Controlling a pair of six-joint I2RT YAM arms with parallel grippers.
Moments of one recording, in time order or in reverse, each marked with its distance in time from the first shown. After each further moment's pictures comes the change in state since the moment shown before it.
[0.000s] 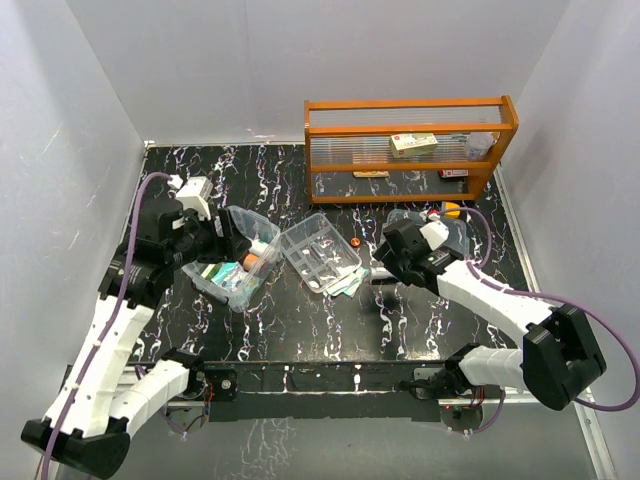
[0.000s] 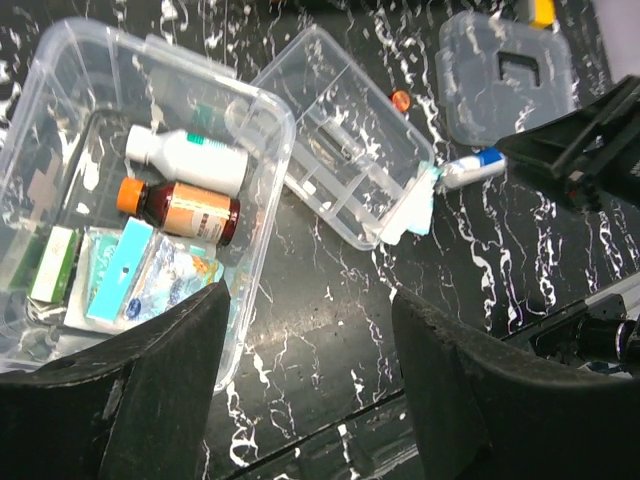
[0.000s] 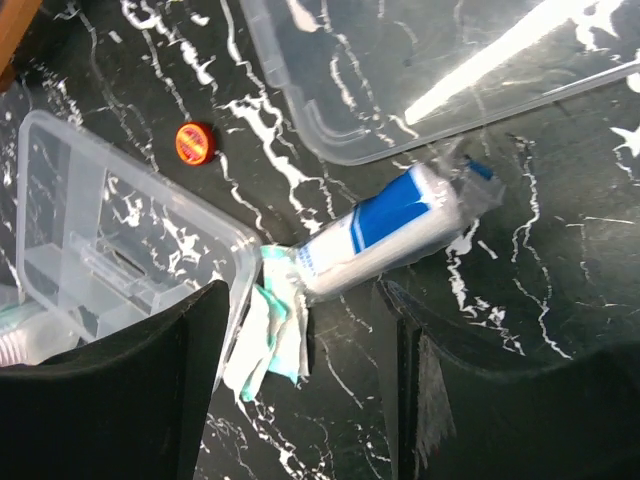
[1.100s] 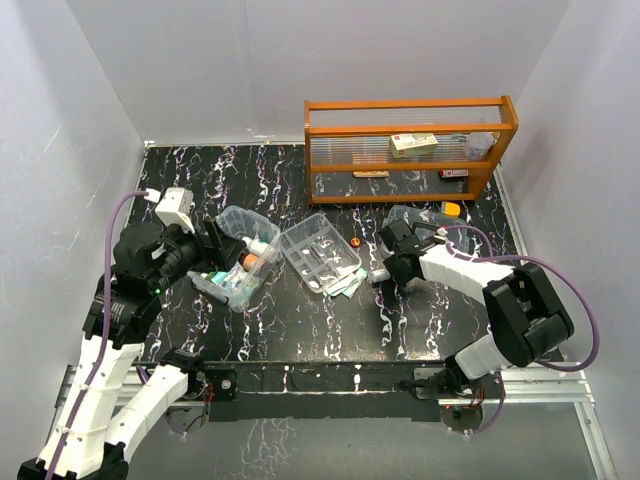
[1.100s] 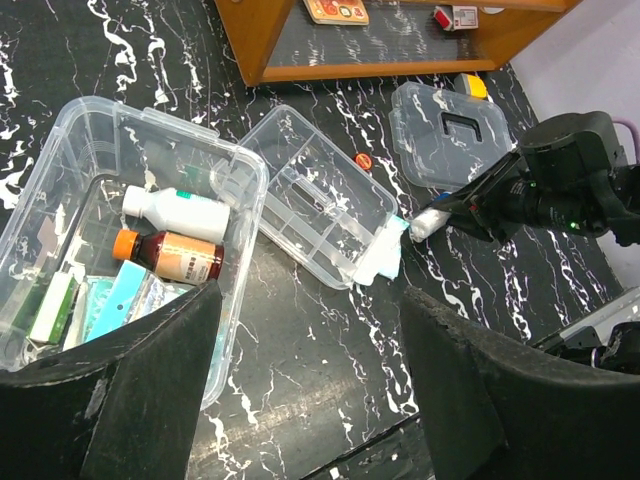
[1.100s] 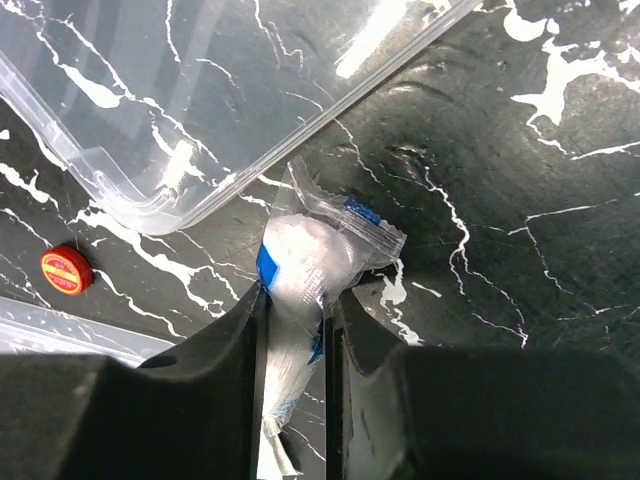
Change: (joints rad) left arm 0.000 -0.216 -0.080 0.116 -0.002 -0.028; right arm -0.105 0.249 0.006 -0.055 0.005 0.317
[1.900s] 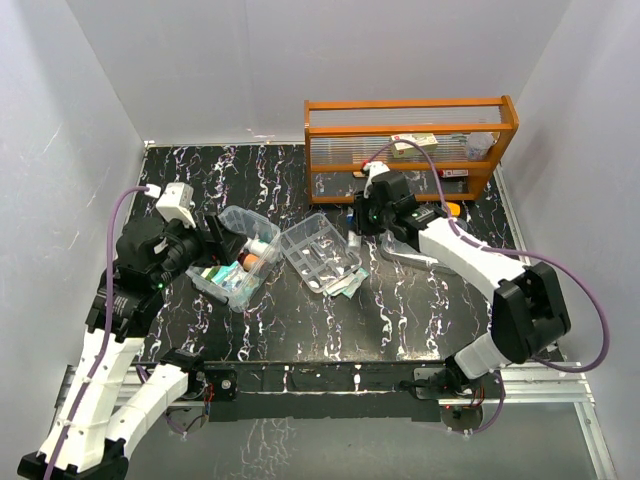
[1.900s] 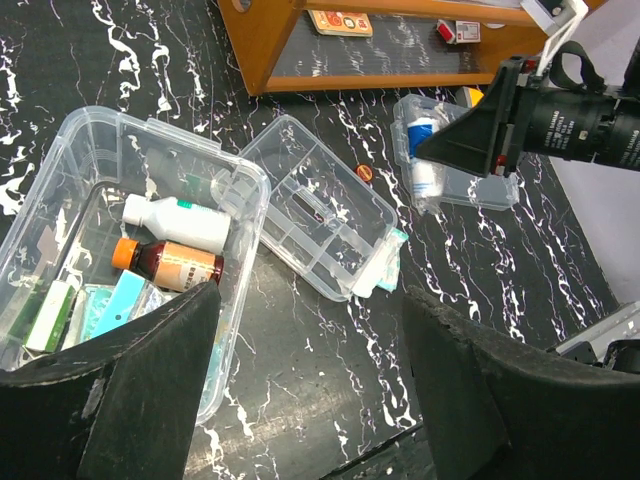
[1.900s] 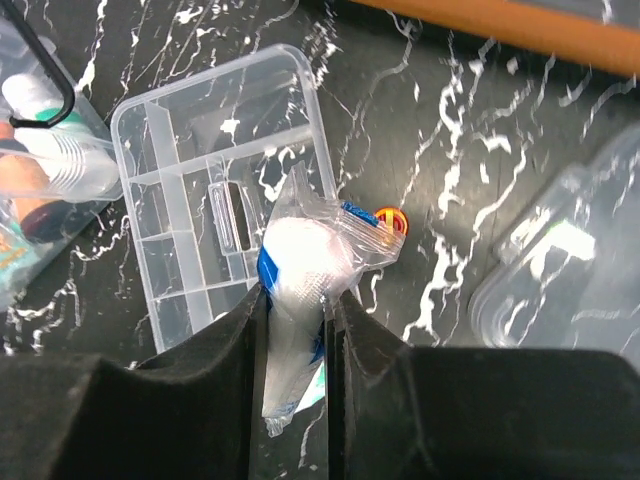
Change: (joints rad) left arm 0.000 0.031 0.006 0.025 -0.020 -0.018; right arm 0.015 0.001 0.327 0.184 -0.436 -1.145
